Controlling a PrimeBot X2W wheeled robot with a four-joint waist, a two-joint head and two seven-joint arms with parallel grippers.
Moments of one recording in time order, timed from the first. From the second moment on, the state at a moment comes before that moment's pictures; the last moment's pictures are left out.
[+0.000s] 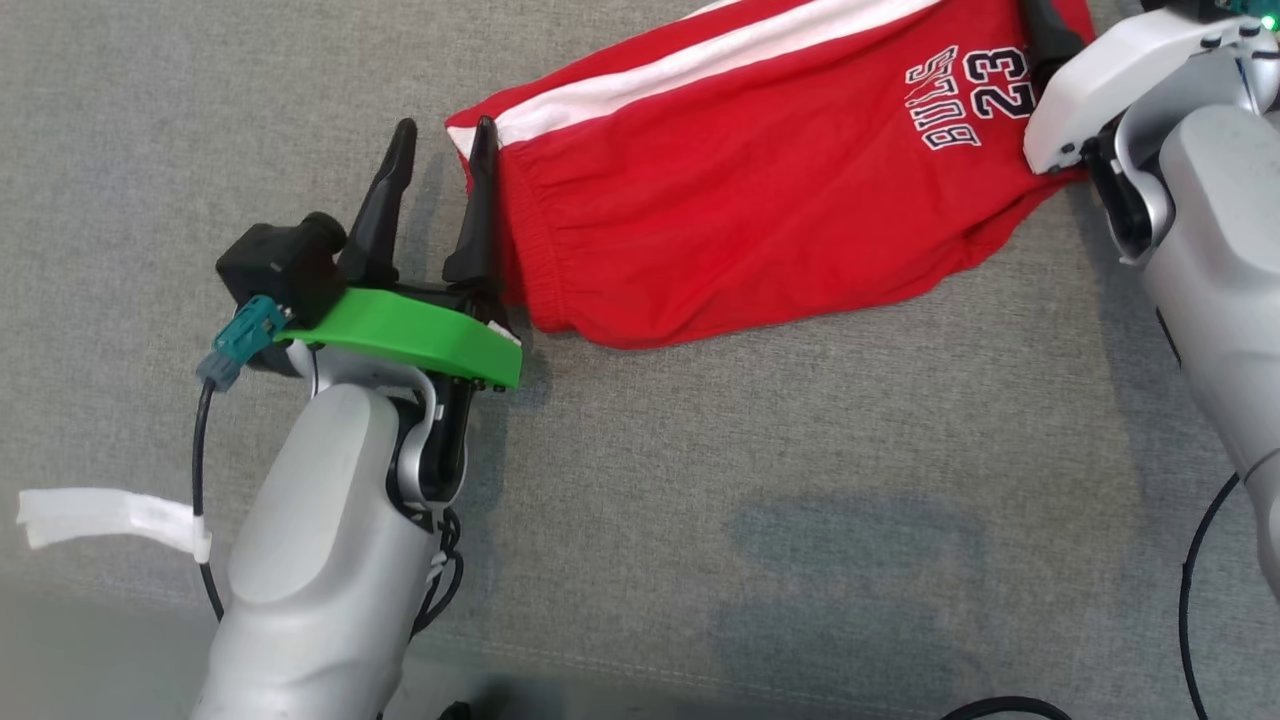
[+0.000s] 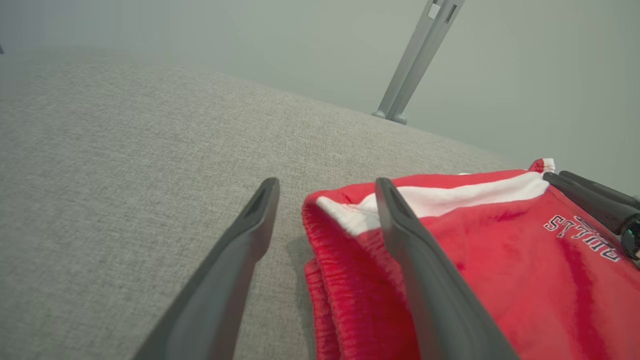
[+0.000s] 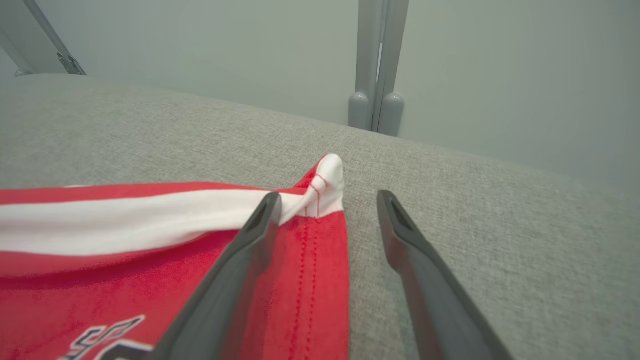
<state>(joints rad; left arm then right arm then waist) -0.63 0.05 -0.33 0.42 -0.57 -0.03 -0.26 -1.16 -0.31 0.46 1.00 0.41 0.13 -0.26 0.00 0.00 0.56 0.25</state>
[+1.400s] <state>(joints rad) -0.31 0.05 -0.18 0.42 -0.45 -0.07 -0.26 -0.73 -0.28 0.47 0.95 0.78 0.13 -0.26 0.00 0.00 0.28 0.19</state>
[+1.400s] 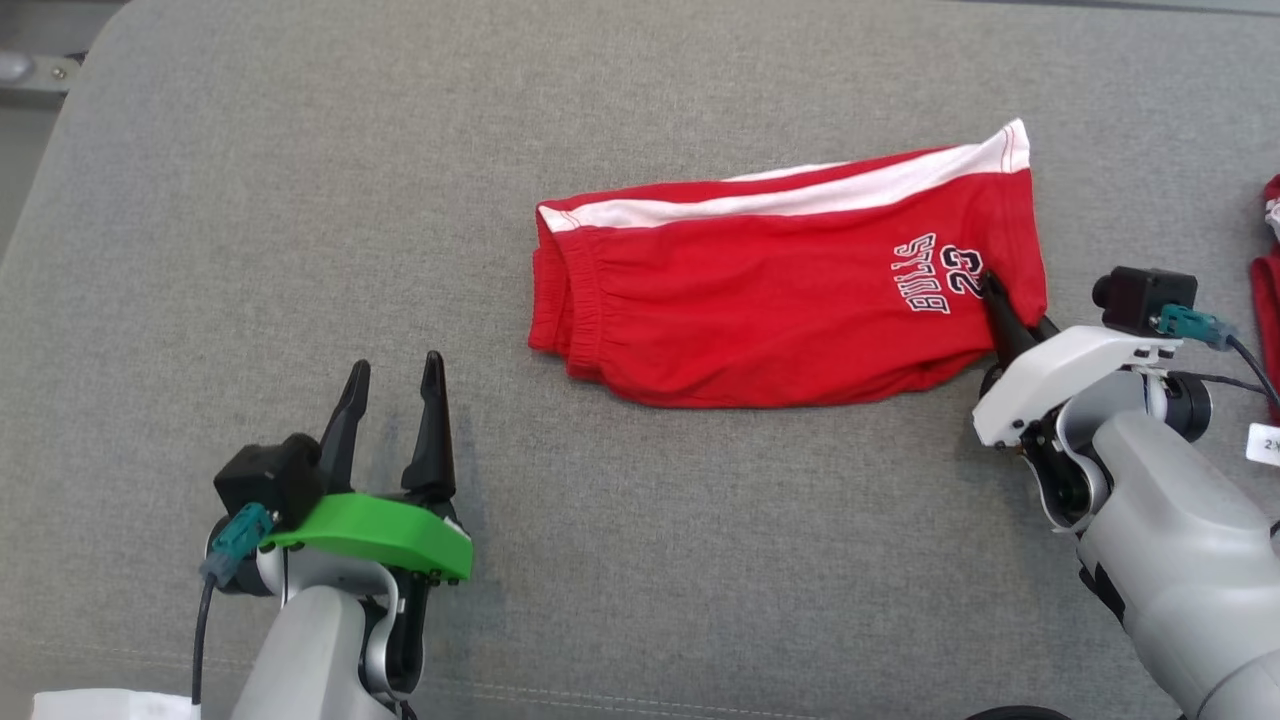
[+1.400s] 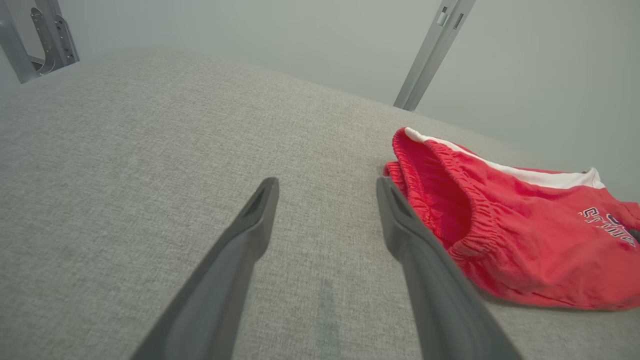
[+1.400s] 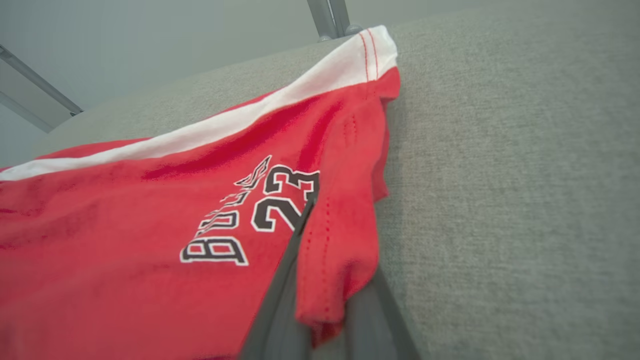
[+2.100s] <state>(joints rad) -0.24 0.05 -0.20 0.42 -0.48 -0.07 -0.26 -0.65 -0.20 0.47 0.61 0.51 0.13 -0.24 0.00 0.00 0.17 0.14</state>
